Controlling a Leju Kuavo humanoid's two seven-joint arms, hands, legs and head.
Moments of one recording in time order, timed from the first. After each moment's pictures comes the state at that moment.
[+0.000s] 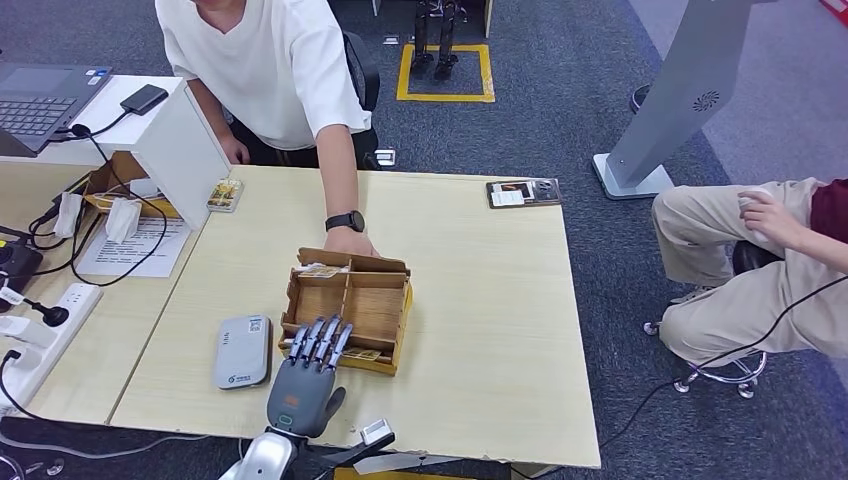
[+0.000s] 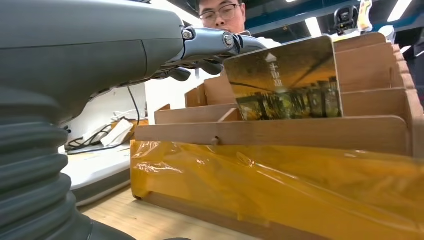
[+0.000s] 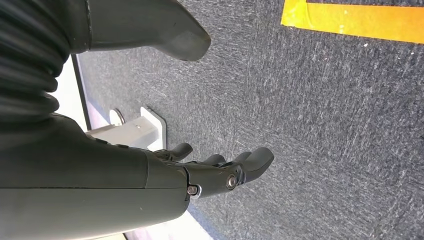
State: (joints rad) left arm -0.10 0.02 -0.59 -1.05 -1.55 0.70 0.22; right arm -0.10 -0.04 1.56 -0.10 -1.15 -0.51 0.06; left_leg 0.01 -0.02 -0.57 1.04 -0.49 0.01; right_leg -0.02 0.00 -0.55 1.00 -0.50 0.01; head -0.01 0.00
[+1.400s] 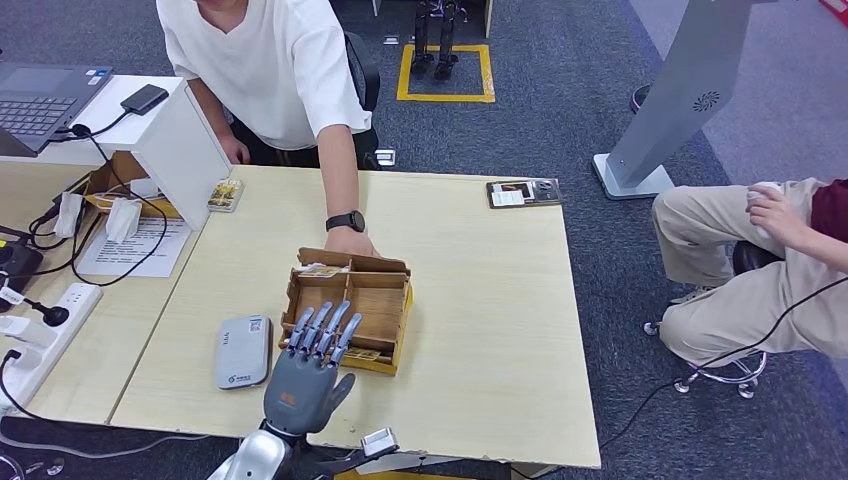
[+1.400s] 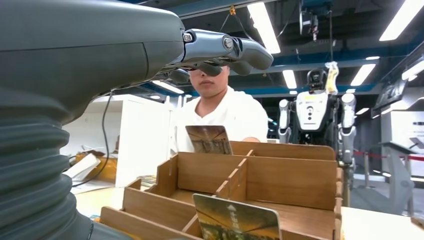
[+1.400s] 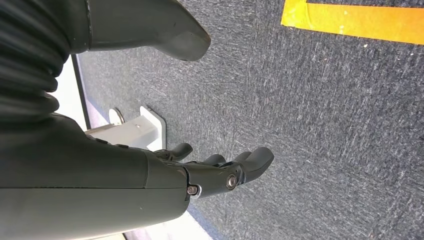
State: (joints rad) left arm -0.05 0.05 -0.60 -1.30 -1.55 0.70 0.13; right arm -0.10 -0.04 1.56 -0.10 -1.15 -0.51 0.06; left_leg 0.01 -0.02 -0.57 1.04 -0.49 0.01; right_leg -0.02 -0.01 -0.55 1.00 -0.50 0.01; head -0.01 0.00
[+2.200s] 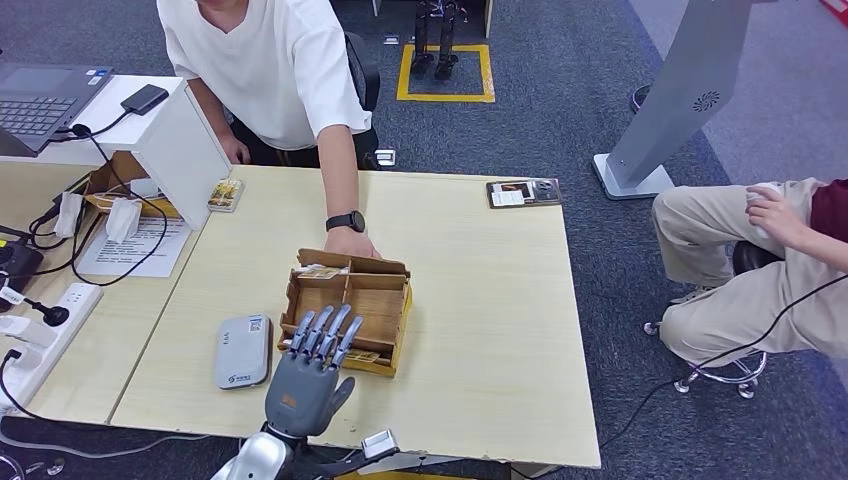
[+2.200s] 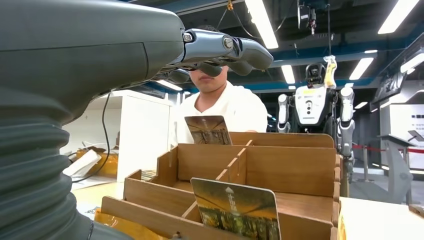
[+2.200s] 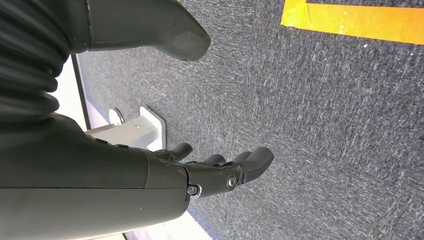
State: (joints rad) left arm -0.05 0.05 -0.60 -1.27 -1.55 0.70 0.13; right arm -0.10 -0.04 1.56 -0.10 -1.15 -0.51 0.06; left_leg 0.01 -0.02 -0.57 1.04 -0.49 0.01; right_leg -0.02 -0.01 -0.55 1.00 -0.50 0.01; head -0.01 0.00
